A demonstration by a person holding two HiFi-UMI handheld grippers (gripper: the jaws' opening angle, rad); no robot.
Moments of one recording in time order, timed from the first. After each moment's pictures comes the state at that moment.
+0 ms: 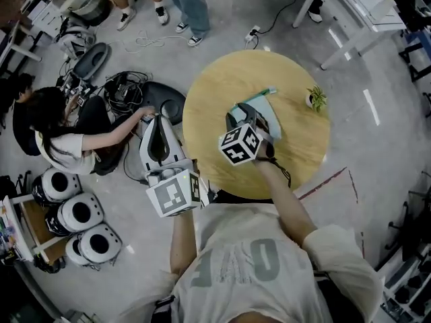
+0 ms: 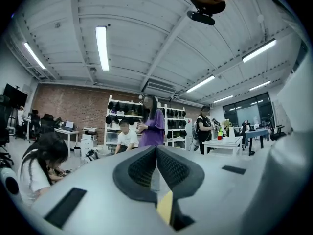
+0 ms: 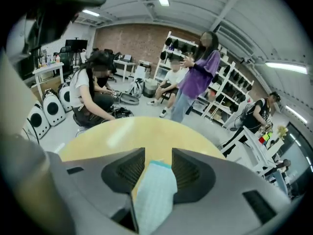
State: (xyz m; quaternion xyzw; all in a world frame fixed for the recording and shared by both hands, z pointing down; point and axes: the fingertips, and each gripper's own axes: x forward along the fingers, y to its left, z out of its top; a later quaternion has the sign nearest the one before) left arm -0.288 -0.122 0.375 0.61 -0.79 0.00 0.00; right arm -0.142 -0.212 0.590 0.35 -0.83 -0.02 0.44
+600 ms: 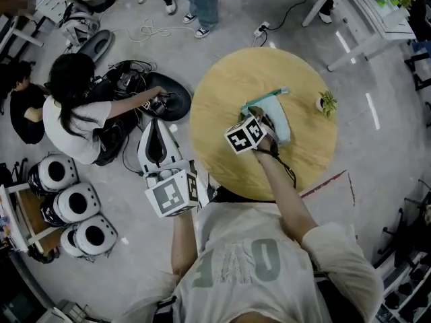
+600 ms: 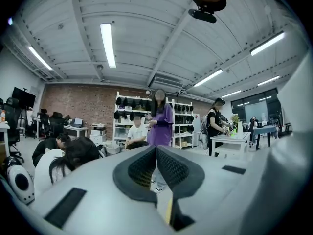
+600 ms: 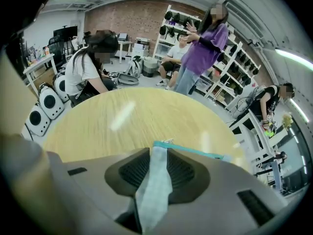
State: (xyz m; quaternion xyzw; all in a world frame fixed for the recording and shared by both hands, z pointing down) left arm -0.333 -0.108 0.409 0.58 -0.82 0.02 0.03; right arm -0.134 -0.223 0.669 0.34 -0.77 0.03 0.54
